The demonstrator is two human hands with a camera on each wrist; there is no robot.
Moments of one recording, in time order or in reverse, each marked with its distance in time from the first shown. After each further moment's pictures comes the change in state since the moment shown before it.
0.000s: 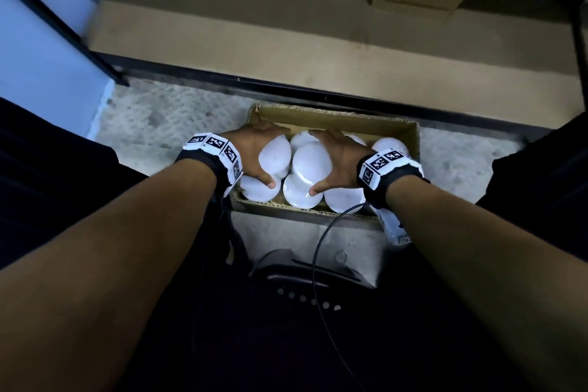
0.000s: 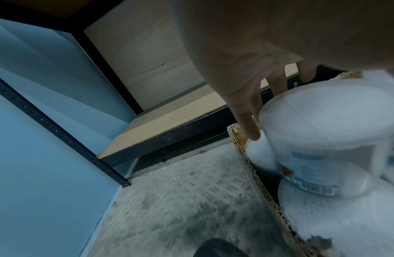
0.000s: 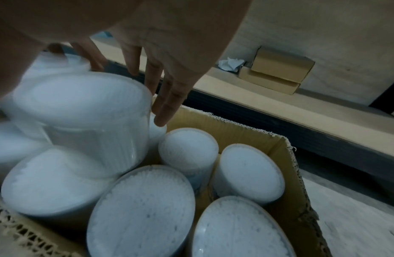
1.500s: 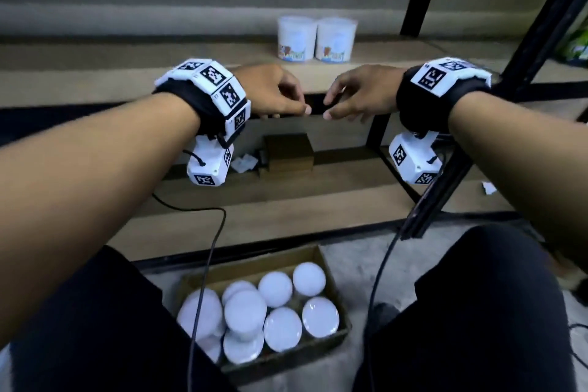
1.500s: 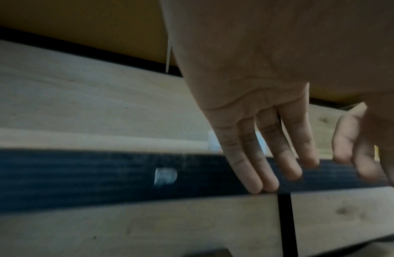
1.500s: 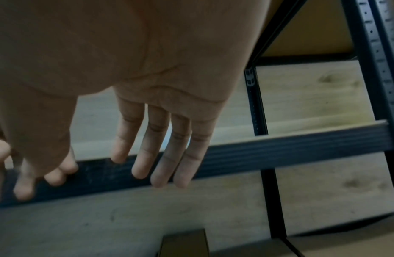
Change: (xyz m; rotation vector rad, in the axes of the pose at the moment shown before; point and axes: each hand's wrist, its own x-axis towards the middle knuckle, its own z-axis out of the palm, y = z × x) left_hand -0.040 0.284 -0.343 0.020 0.413 0.401; right_hand -0.231 0.034 -0.348 0.265 0.599 0.242
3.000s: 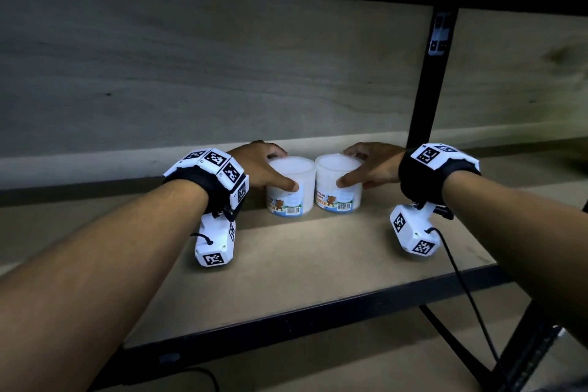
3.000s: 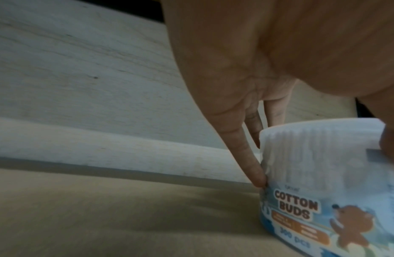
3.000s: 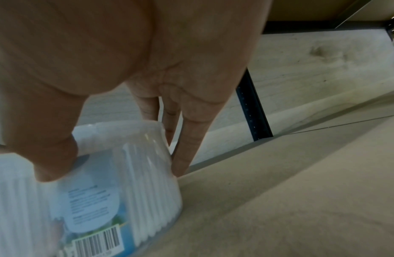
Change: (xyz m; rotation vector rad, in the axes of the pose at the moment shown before) left_hand 0.244 -0.091 -0.091 0.003 0.207 -0.092; right_hand 0.238 0.071 -0.116 0.238 0.221 0.116
